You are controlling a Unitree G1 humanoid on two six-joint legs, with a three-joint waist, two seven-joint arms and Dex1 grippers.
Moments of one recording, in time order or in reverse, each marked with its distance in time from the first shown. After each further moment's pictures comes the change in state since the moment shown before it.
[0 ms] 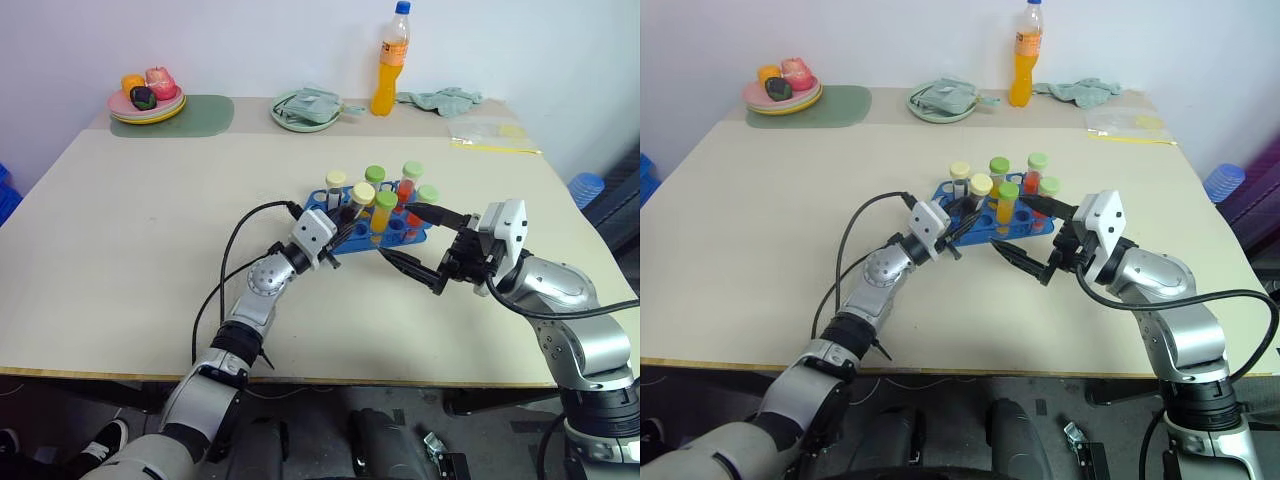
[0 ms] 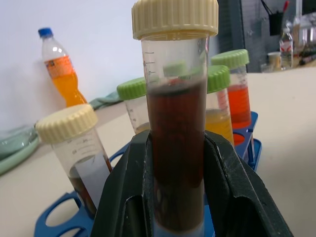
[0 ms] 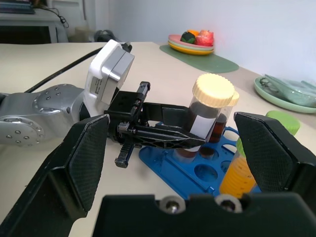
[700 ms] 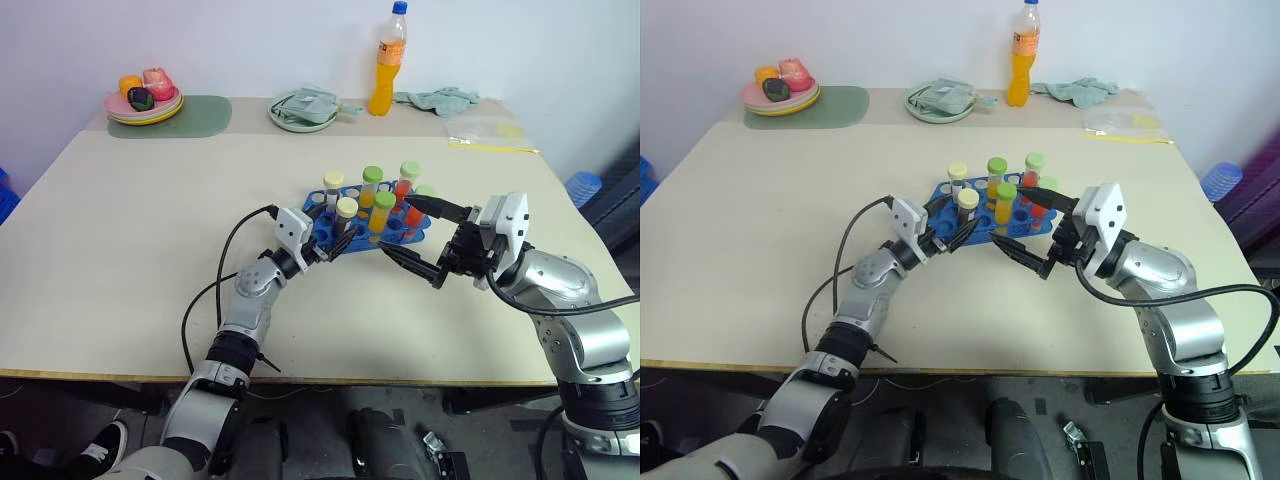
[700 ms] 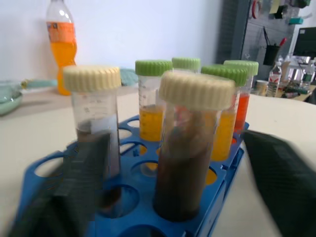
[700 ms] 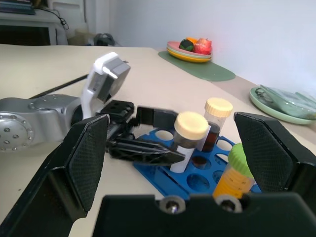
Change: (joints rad) left arm 0.080 -0.006 0.090 -0.145 -0.168 0.185 -0.148; right arm -0.047 0.001 0.009 0.026 -0.011 -0.011 0.011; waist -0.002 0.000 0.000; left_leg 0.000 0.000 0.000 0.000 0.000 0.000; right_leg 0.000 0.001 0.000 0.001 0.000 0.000
